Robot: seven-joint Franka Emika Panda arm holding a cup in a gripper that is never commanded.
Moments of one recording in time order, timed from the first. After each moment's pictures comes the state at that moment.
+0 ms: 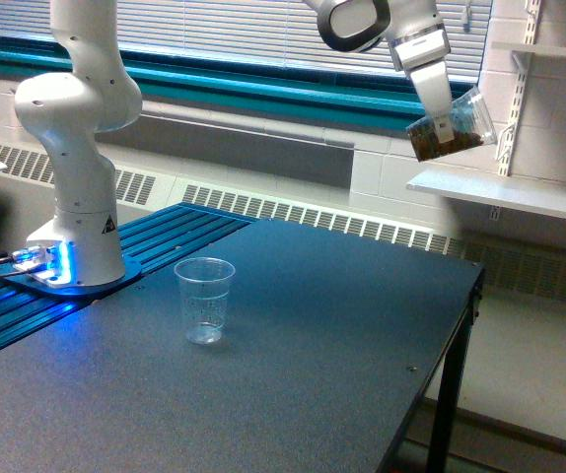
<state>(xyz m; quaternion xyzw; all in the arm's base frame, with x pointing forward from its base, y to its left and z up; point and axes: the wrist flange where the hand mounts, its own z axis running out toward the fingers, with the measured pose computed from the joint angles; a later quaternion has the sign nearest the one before) 0.587 0.124 0.453 -0.94 0.24 -0.20 0.10</state>
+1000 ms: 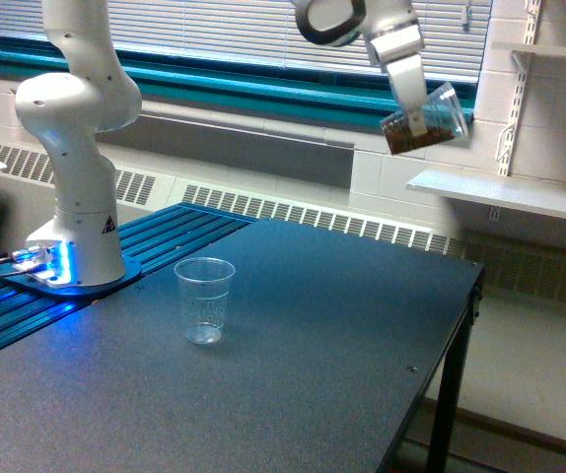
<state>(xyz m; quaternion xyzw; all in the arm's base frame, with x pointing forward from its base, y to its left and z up) 0.539 0.124 0.461 -0.96 0.21 -0.19 0.09</state>
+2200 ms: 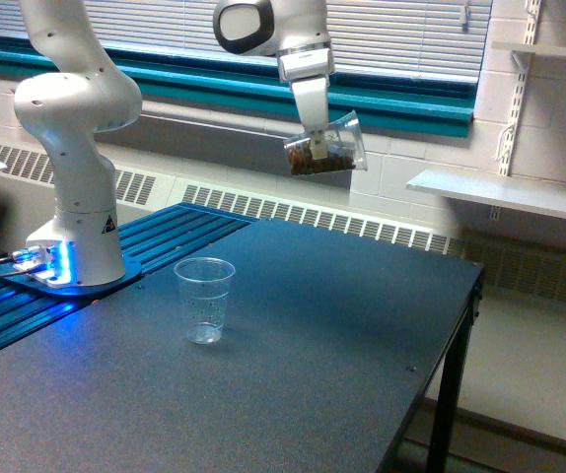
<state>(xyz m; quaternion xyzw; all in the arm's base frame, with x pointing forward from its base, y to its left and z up) 0.427 0.042 0.414 -0.97 0.17 -0.14 0.03</state>
